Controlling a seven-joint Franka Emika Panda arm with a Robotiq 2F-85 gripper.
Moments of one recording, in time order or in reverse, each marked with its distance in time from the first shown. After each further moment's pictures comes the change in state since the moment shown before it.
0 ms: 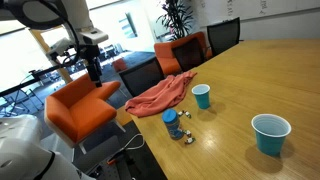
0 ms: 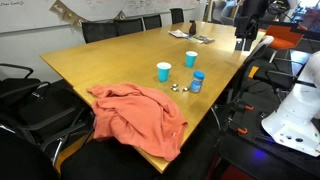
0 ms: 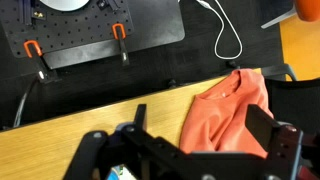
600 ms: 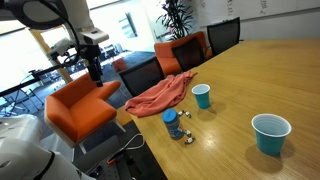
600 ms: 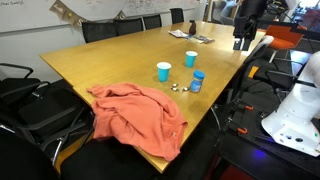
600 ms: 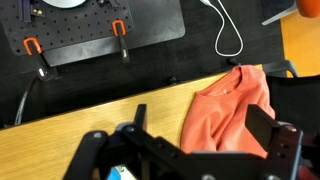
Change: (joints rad) arm -0.013 0.009 0.007 0.000 0.000 0.017 -0.002
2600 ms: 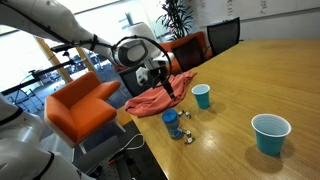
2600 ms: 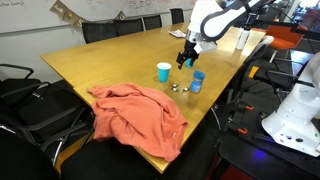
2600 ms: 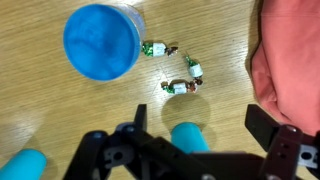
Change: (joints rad) arm -0.055 0.766 0.004 0.170 -0.370 0.846 0.124
